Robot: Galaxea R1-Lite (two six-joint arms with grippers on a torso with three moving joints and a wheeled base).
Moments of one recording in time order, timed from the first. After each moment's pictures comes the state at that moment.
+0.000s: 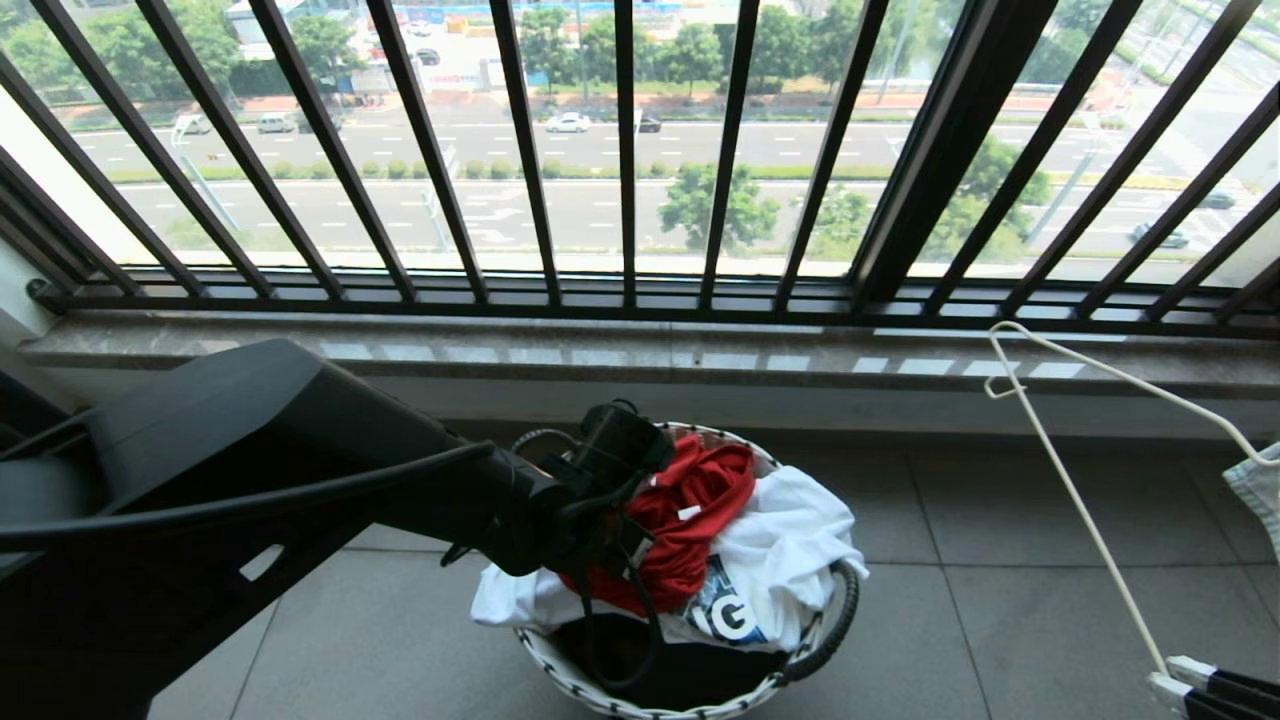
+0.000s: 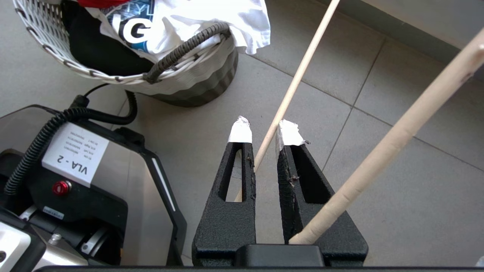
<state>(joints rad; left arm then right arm) -0.71 2.16 -1.29 -0.06 0.37 0.08 -0.02 0.74 -0.31 0.01 0.28 -0.31</state>
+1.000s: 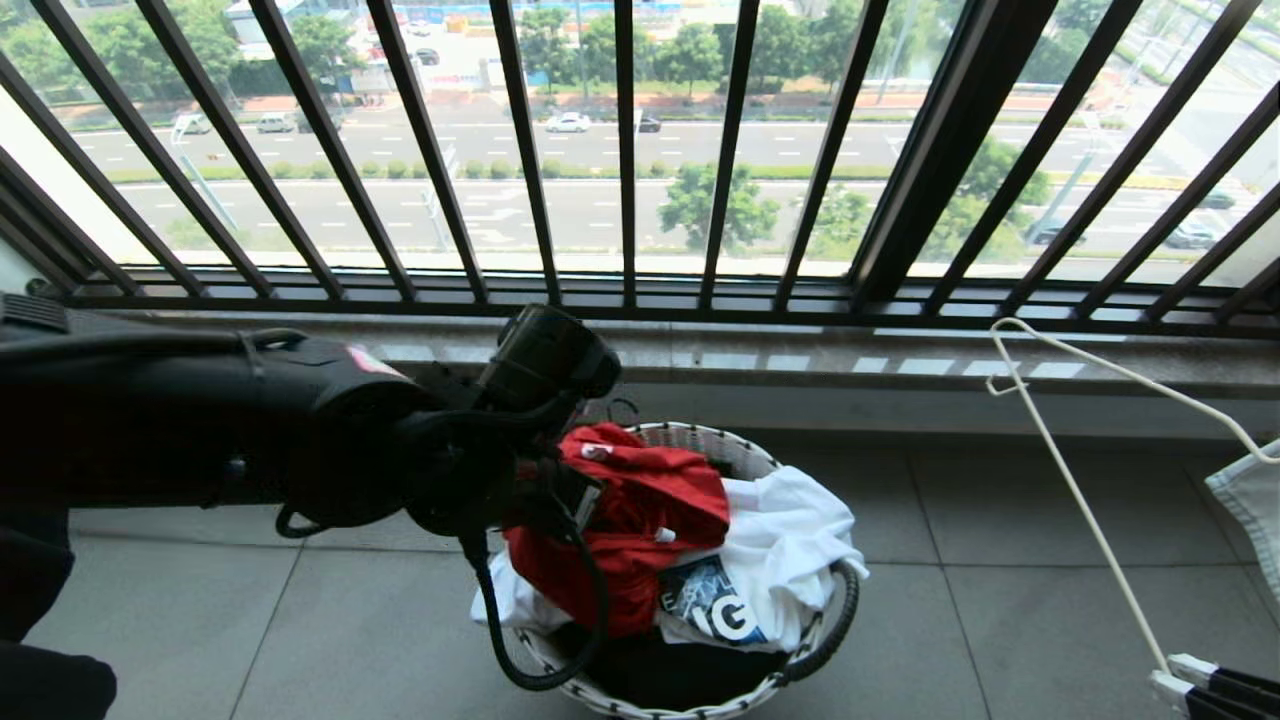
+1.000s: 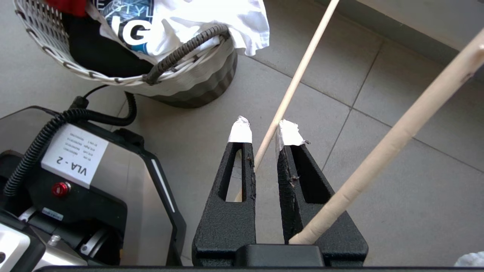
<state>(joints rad) -0.73 1.80 -1.29 0.29 0.44 -0.08 -0.02 0.74 -0.31 0.01 0.28 -0.31</state>
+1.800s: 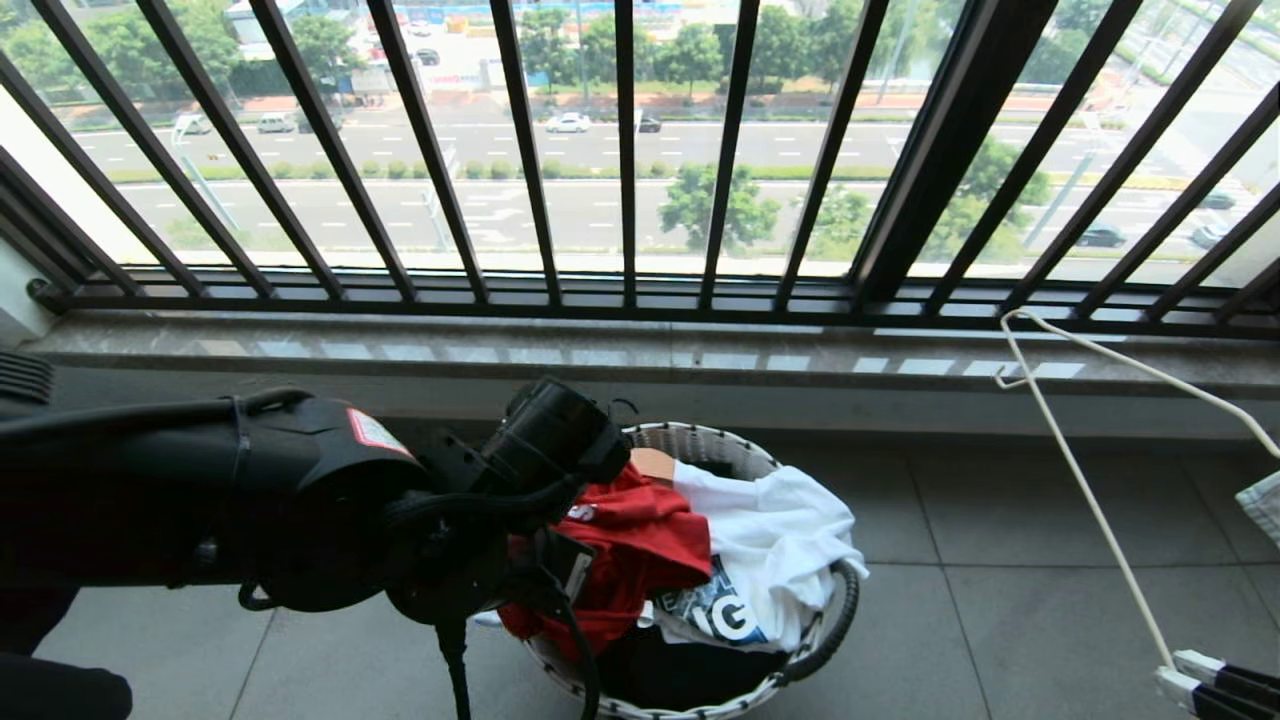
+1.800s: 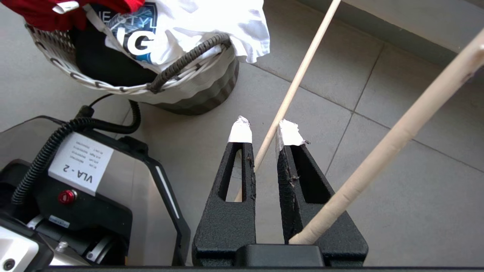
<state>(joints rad) -0.79 1.78 -1.14 0.32 0.46 -0.24 -0.02 0.72 -0.32 0.00 0.29 -0.28</state>
